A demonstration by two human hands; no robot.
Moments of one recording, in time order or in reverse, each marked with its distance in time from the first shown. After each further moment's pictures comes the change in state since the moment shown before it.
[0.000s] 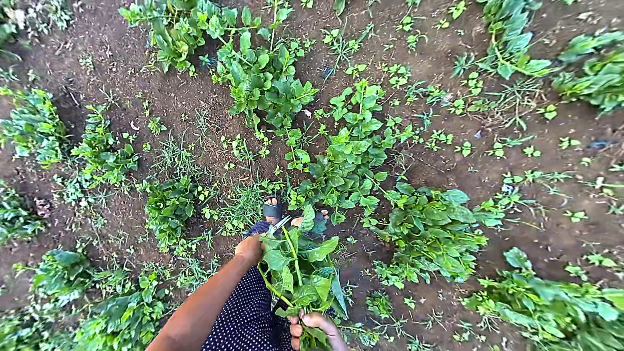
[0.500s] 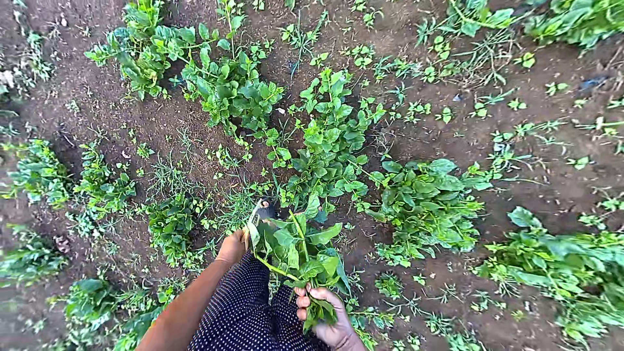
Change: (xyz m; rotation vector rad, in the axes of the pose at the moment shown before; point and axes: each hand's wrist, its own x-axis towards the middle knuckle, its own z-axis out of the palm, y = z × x) left_hand -0.018 0.020 -0.020 -0.165 0.197 0.044; right_hand -0.017 -0.055 -0.021 0.267 -0.197 -0.084
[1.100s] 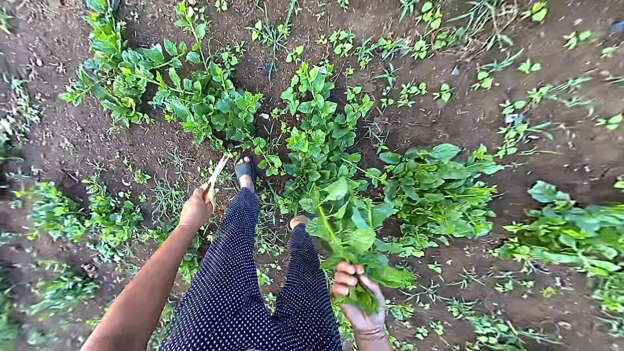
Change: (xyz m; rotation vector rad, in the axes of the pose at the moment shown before) left_hand 0.064 0.089 -0.180 0.189 0.326 -0.081; right_hand 0.019 -0.099 0.018 0.349 -0.489 -0.432
